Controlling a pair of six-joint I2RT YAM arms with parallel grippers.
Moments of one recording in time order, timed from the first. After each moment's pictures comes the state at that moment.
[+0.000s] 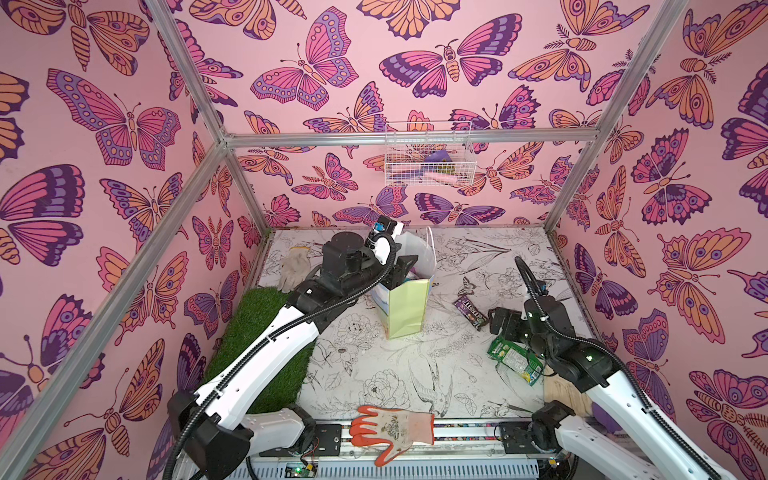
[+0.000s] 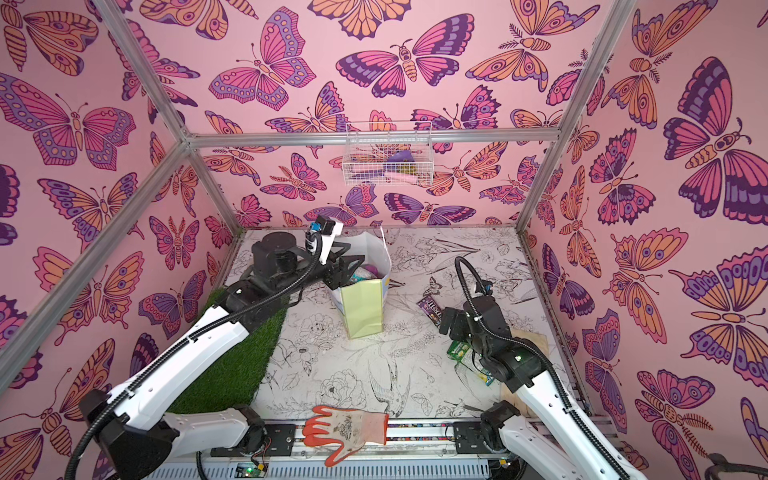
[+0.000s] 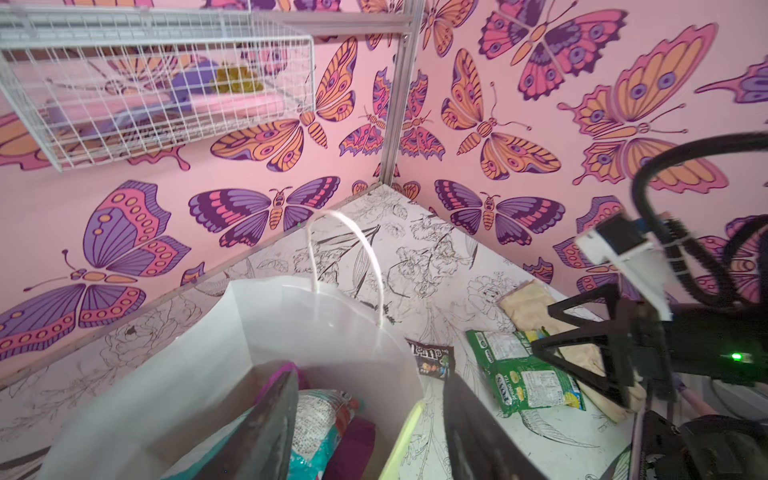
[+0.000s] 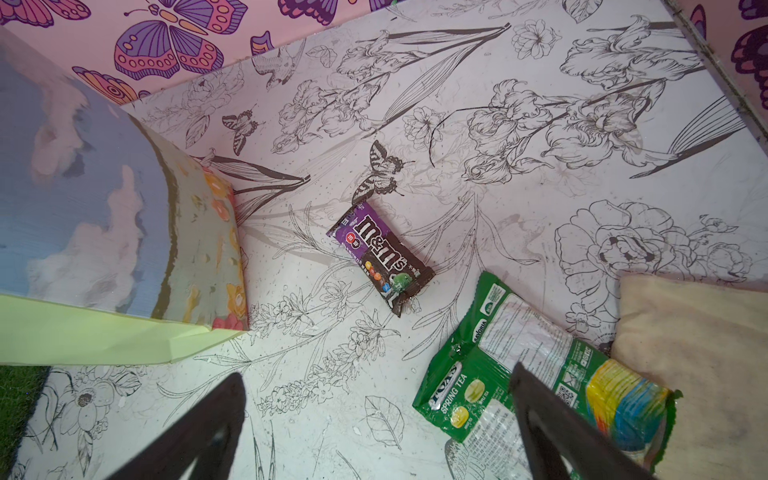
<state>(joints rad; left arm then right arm) -0.63 1.22 1.29 -0.28 0.24 -0.04 0.48 0.75 0.77 -0.73 0.23 0.58</state>
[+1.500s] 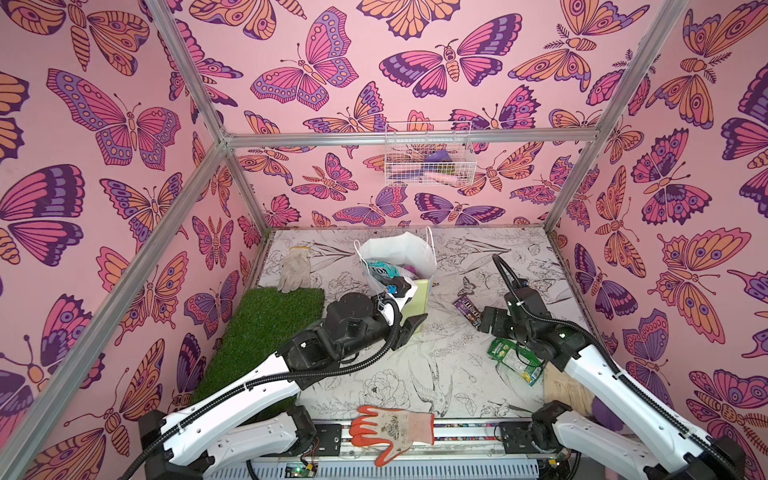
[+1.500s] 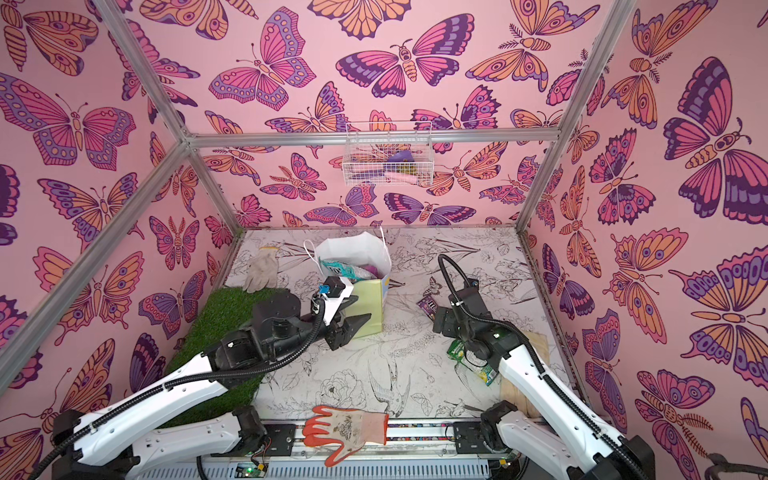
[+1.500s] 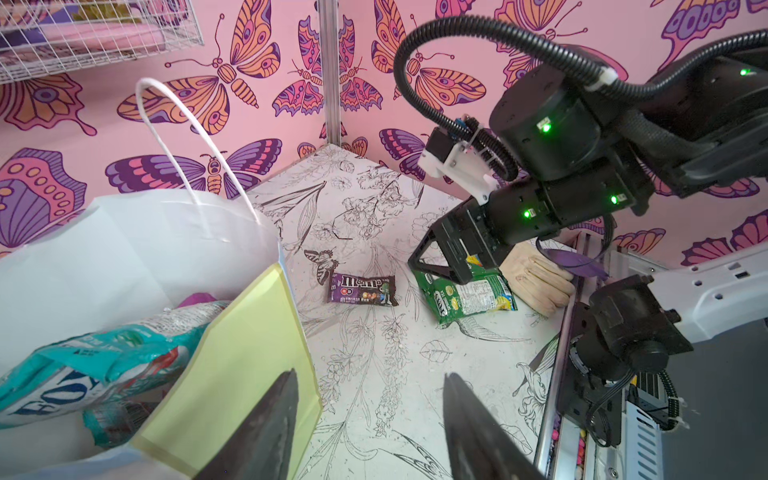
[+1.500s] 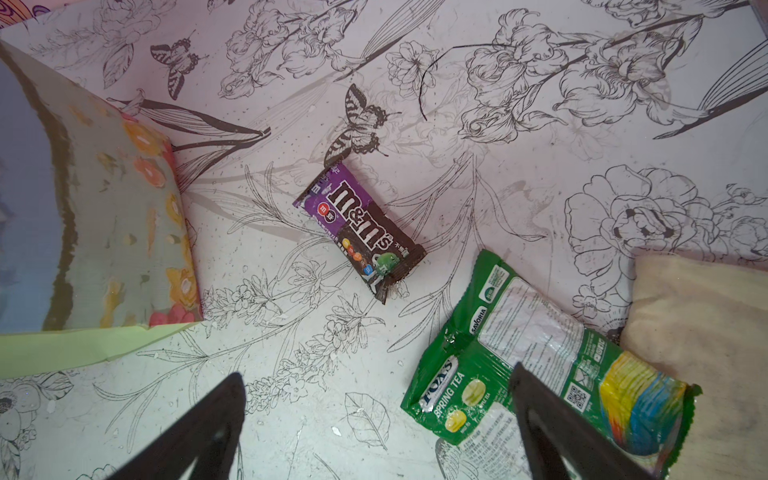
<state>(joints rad) -0.96 0.96 0.94 -0.27 0.01 -0.04 0.46 0.96 0.78 -0.71 0.22 0.57</state>
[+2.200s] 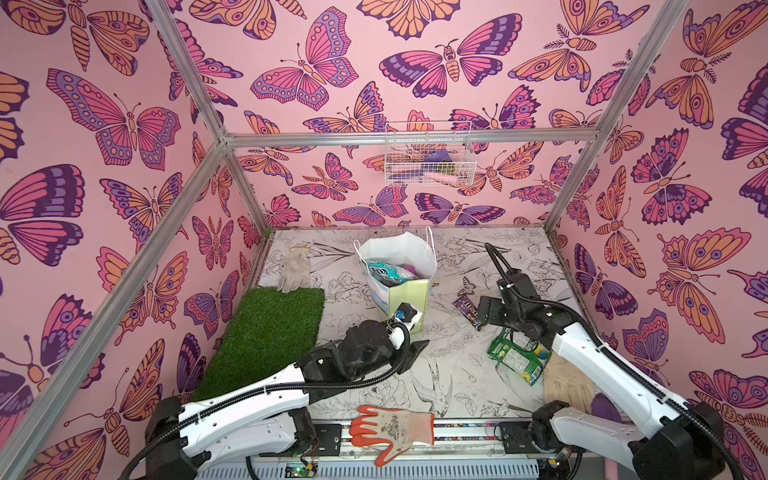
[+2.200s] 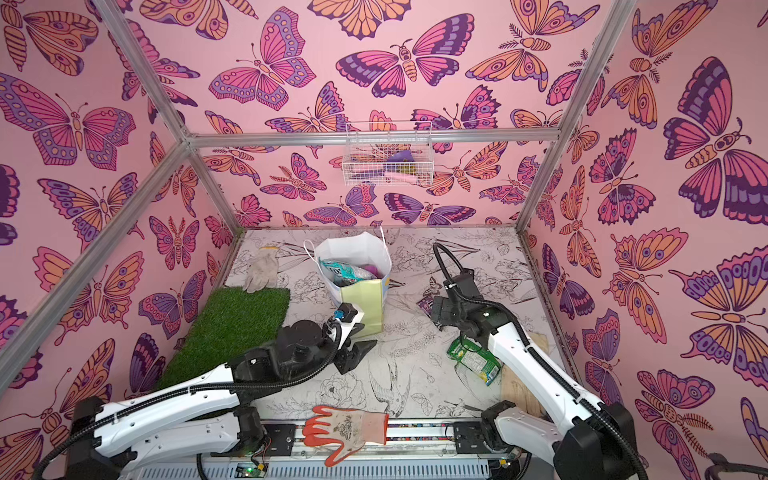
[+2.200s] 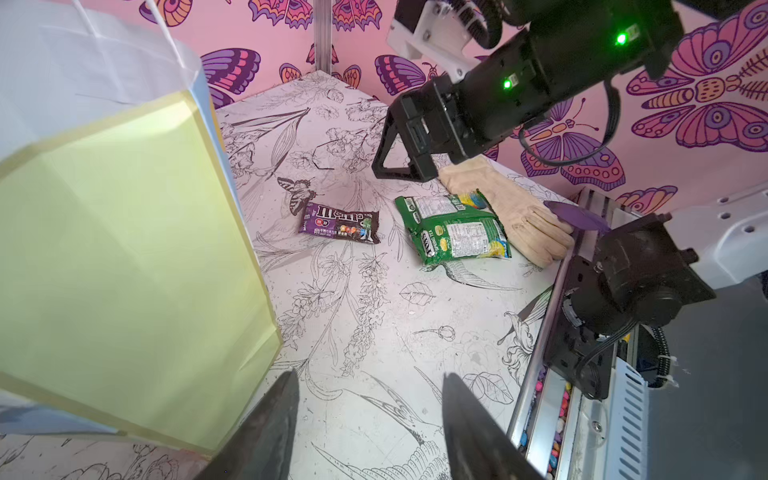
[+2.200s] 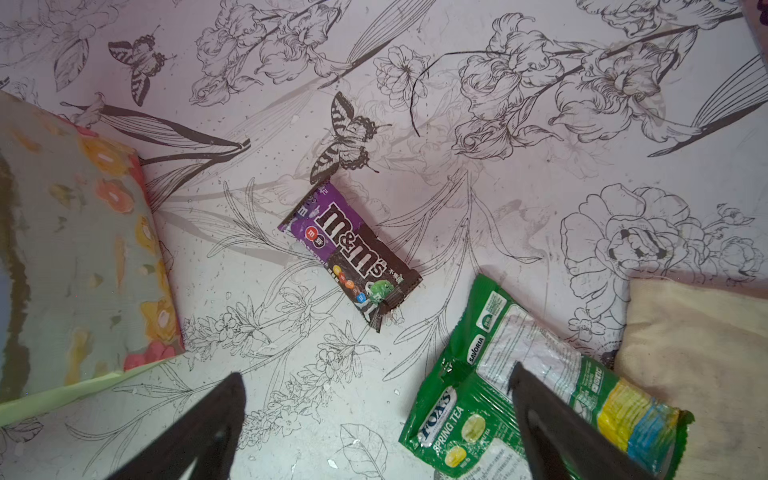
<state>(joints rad) -1.07 0.95 0.71 -0.16 -0.09 -0.18 0.42 1.12 0.88 -0.71 0.23 0.55</state>
